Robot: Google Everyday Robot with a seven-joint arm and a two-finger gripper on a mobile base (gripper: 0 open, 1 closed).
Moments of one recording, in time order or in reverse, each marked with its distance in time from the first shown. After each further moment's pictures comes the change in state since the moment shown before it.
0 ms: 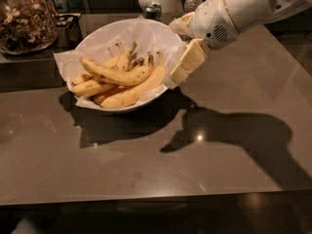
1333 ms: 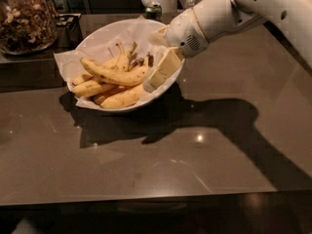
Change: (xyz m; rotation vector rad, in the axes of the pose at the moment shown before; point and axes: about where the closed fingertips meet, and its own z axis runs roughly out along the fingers) arm -0.009 -0.007 0.060 -0.121 -0.067 0.012
